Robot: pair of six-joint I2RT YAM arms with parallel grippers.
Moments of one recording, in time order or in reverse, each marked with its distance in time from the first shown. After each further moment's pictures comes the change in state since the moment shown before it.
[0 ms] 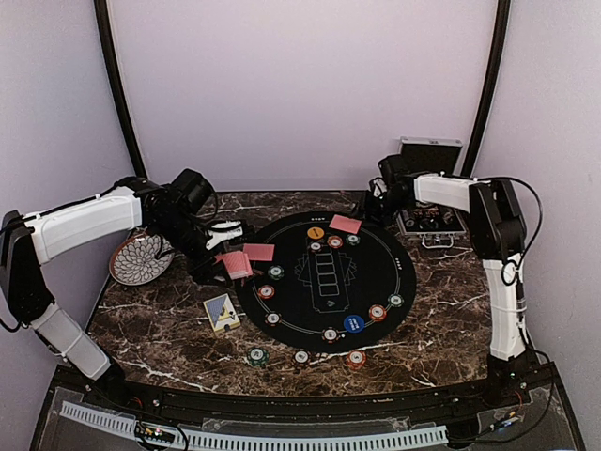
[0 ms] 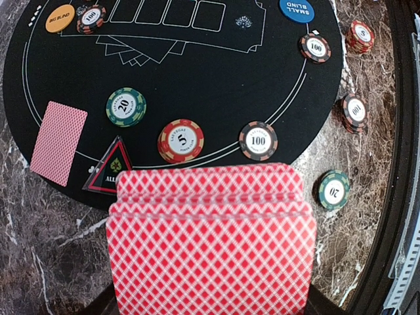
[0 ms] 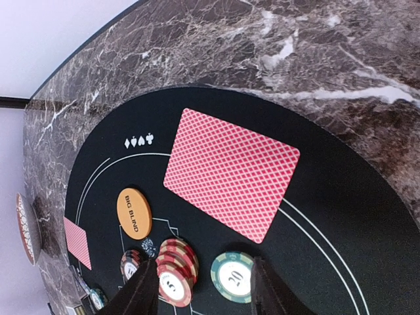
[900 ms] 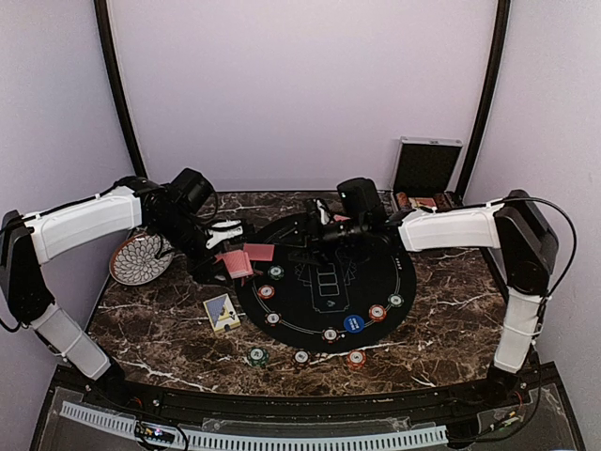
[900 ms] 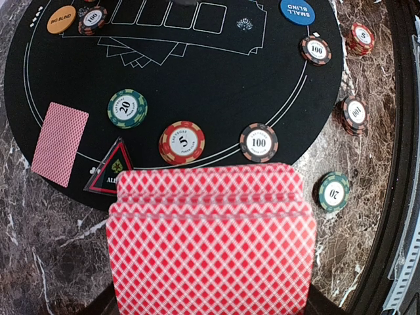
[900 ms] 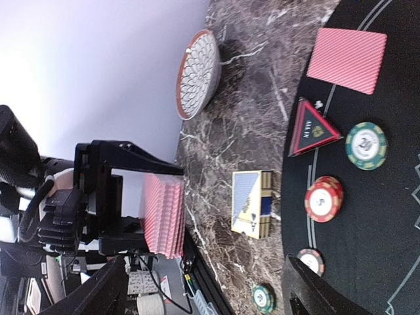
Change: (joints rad) left arm 0.000 0.000 0.002 0.003 0.001 -0.005; right arm 0.417 -0.400 -0.547 0.581 -0.296 0.375
